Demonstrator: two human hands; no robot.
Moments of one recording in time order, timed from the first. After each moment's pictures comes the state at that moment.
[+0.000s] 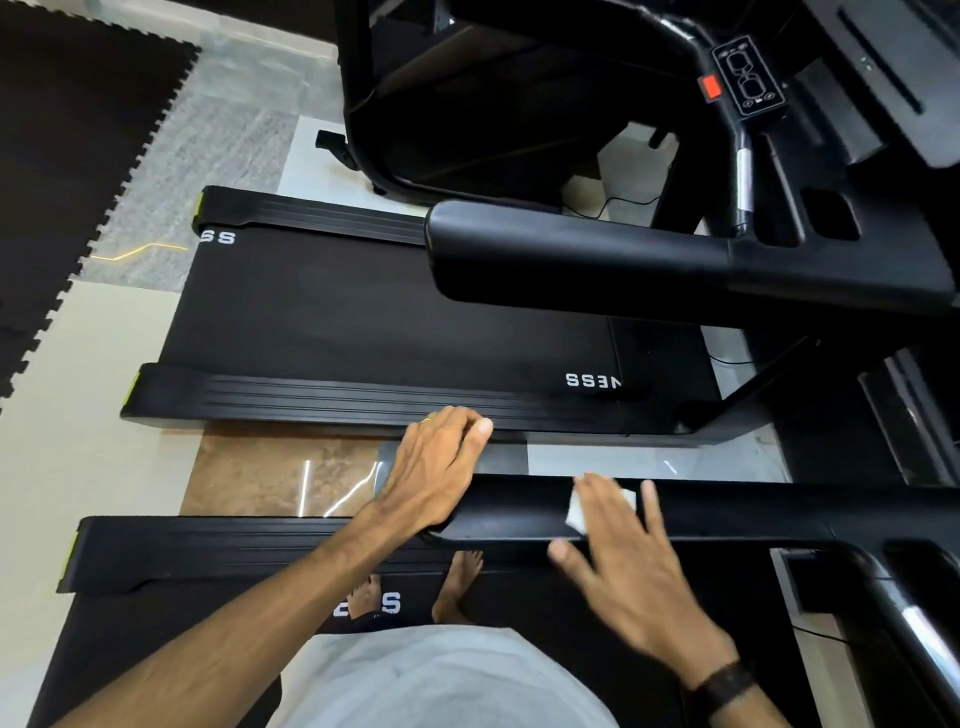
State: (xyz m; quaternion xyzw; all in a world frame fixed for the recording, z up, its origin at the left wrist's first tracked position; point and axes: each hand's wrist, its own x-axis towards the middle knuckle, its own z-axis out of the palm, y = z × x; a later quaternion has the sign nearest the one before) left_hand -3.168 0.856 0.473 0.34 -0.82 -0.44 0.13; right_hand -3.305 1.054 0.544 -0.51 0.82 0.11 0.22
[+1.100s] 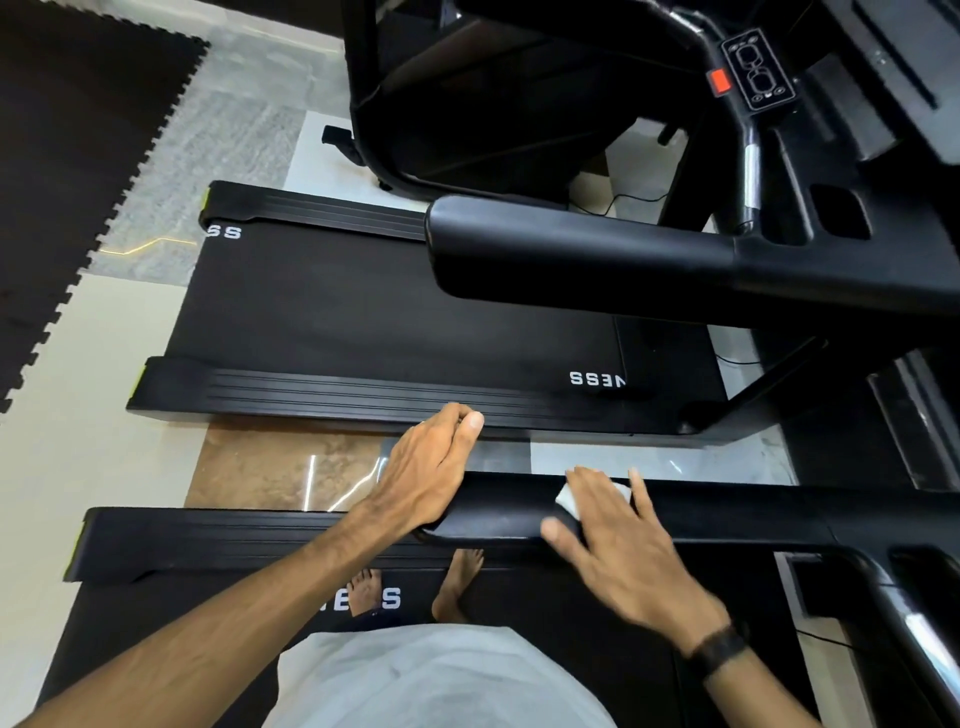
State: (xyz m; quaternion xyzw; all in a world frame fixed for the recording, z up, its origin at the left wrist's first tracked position) left_hand -3.164 0.859 0.484 0.36 -0.80 -0.46 0.13; right_hand -3.318 1.035 0.550 -0.51 0.80 0.13 0.28
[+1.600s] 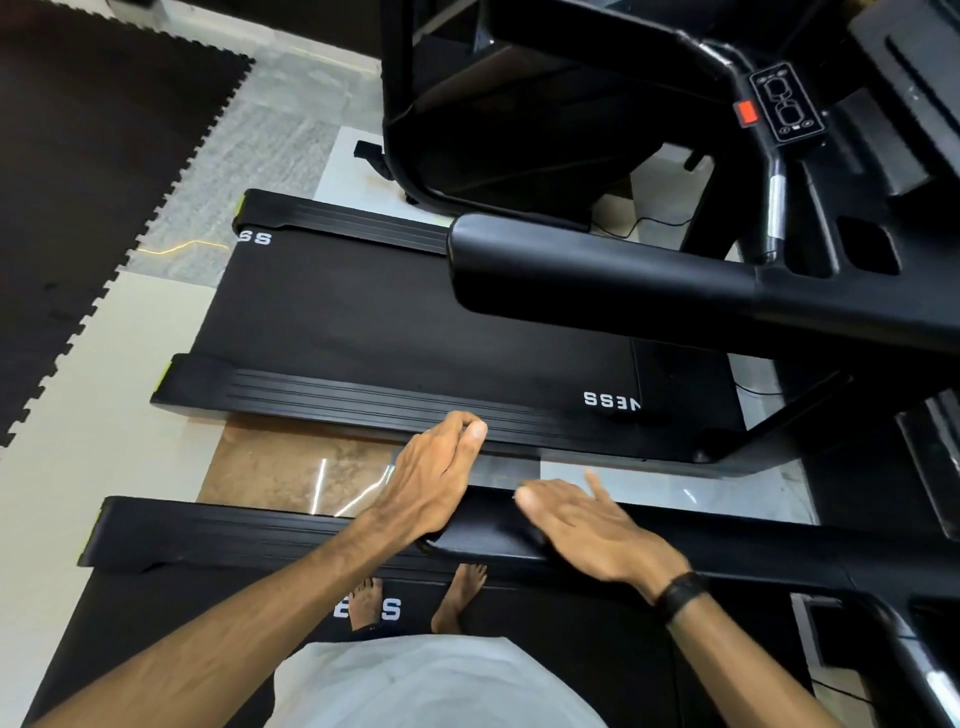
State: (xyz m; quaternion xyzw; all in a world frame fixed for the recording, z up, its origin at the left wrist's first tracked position) left_hand -3.163 0.859 0.490 0.39 -0.78 -0.46 0.16; right_hand -3.328 0.976 0.537 -0.50 0.73 0.10 0.46
